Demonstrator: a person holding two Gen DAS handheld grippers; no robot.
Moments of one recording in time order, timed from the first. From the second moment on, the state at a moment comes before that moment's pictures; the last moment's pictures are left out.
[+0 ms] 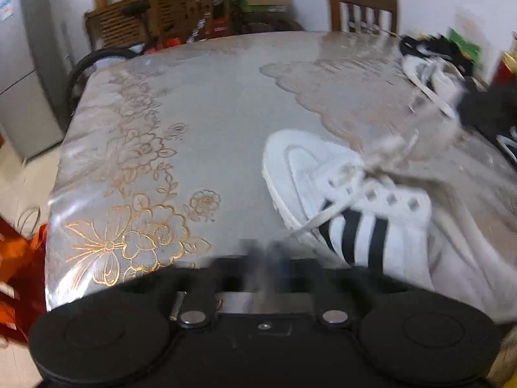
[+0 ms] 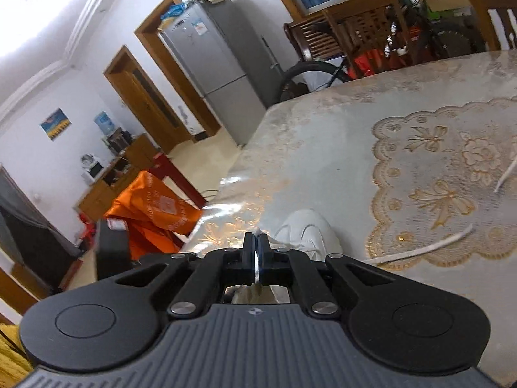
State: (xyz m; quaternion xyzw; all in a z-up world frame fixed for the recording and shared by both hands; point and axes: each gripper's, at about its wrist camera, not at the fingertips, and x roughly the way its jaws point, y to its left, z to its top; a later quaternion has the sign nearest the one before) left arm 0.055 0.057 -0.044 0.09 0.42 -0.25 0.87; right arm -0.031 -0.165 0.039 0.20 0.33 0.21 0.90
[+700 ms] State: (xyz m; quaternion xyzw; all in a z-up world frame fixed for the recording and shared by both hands) left arm -0.015 0.126 0.174 -0.13 0.15 -0.23 0.95; right arm -0.046 -0.163 0.021 0.16 0.34 0.17 0.91
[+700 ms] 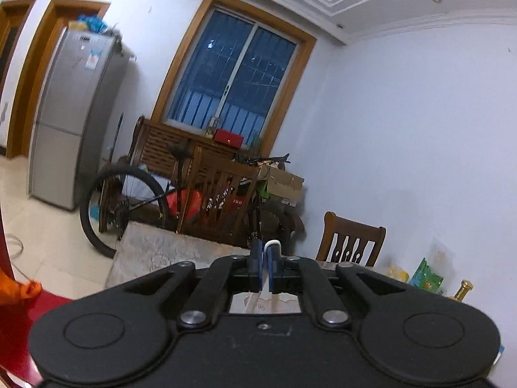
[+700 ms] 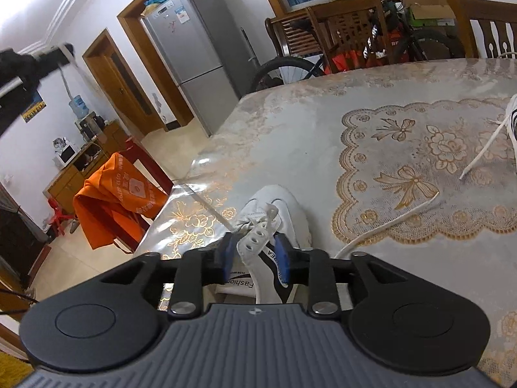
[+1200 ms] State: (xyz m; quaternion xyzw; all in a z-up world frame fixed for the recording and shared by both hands) left arm -0.012 0.120 0.066 -0.08 0.41 -0.12 0.90; right arm -0.044 -0.173 0.006 0.17 0.40 0.14 0.89
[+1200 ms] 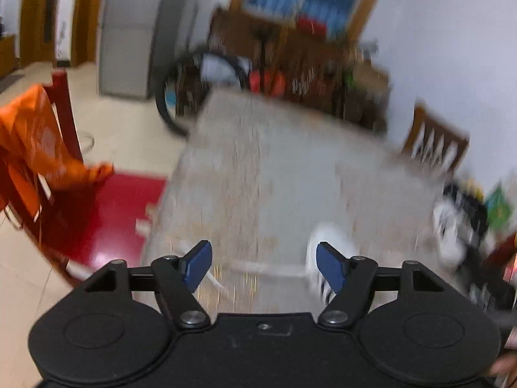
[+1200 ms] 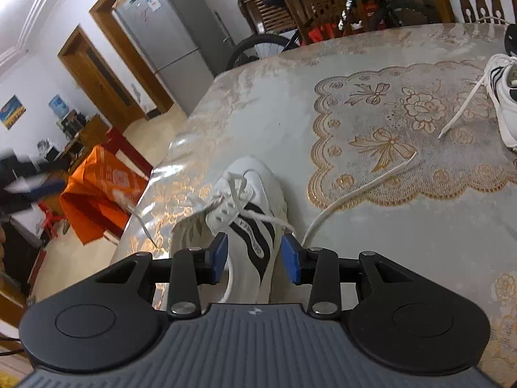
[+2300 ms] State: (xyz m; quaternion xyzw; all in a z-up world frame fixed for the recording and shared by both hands) left arm -0.035 0.013 0.032 0.02 0.49 -0.12 0.86; right arm 0.042 -0.181 -0.062 0.01 0.35 -0.06 0.93
